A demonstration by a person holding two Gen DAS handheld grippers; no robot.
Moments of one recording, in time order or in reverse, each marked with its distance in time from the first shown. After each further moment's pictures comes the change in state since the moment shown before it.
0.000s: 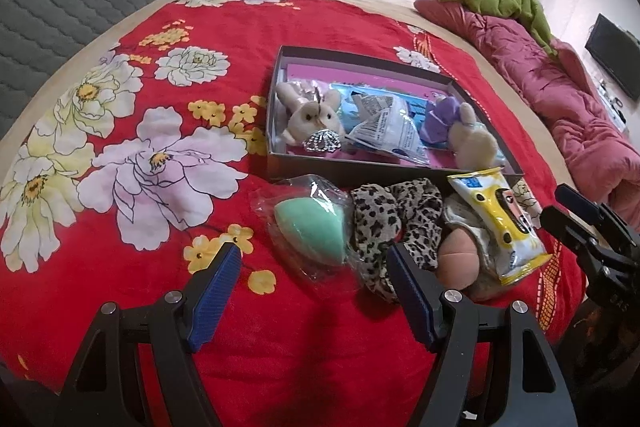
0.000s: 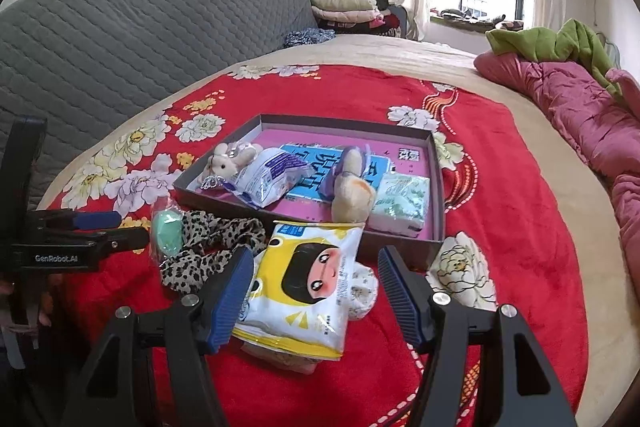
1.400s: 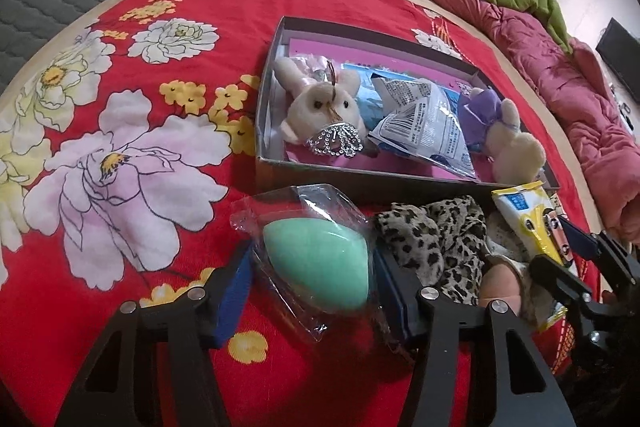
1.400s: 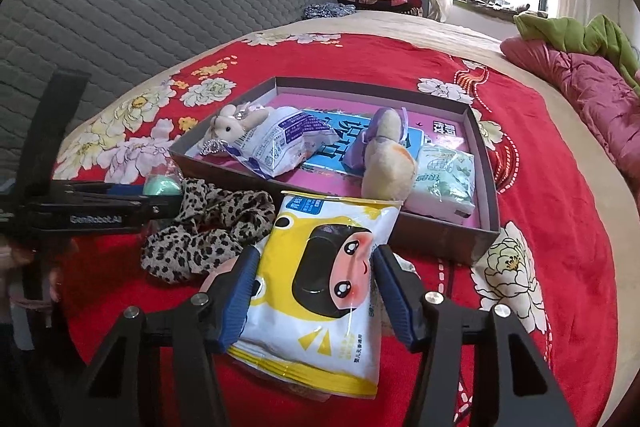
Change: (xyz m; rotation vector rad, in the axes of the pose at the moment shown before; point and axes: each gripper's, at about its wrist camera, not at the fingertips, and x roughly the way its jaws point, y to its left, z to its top) left arm 0.068 0.008 0.021 -0.028 0.060 -0.004; right arm 0.052 0.010 -0.008 -0.037 0.082 0.051
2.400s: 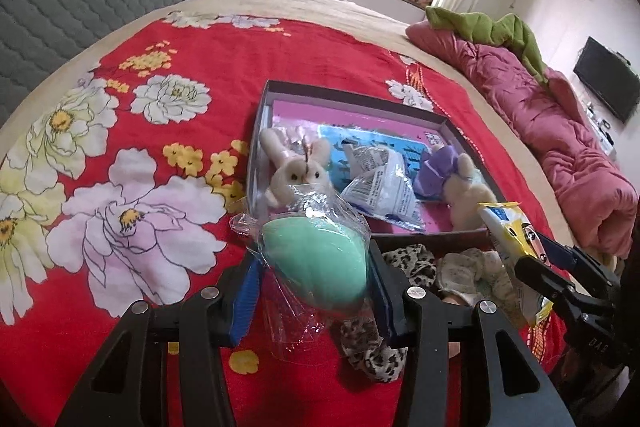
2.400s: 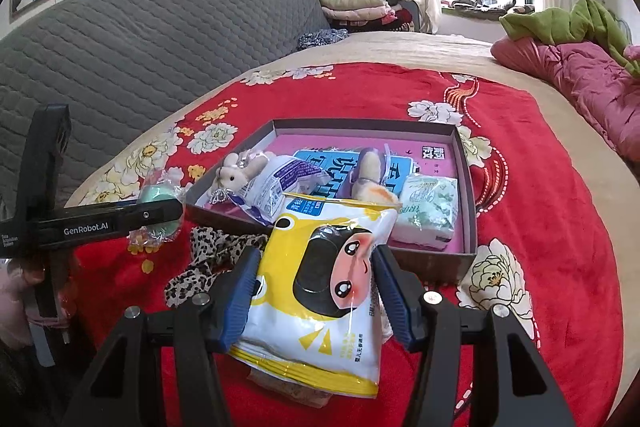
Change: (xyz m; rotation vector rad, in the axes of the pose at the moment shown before) left arm -0.047 -0.004 0.012 0.006 -0.151 -0.071; right arm -0.029 -0.020 0.012 0.093 -0.105 0.052
